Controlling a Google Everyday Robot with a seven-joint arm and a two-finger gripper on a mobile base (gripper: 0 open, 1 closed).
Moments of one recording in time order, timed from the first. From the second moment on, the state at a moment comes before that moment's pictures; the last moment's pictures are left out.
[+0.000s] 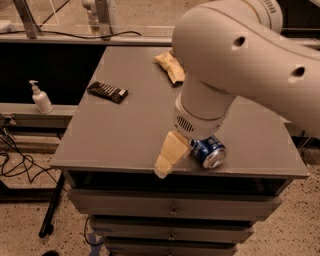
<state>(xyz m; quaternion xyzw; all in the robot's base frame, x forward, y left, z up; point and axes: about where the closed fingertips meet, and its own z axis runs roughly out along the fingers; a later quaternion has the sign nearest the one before) 0.441 -0.067 0.861 -0.38 0.92 -0.01 0.10</state>
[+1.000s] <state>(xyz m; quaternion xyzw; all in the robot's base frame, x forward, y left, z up) 0.467 -0.072 0.833 -0.35 0.93 -0.03 0.08</state>
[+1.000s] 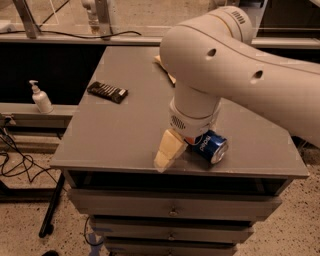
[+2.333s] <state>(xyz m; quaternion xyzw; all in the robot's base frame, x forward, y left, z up) 0.498 -0.093 0.843 -0.32 0.94 -0.02 0.11</state>
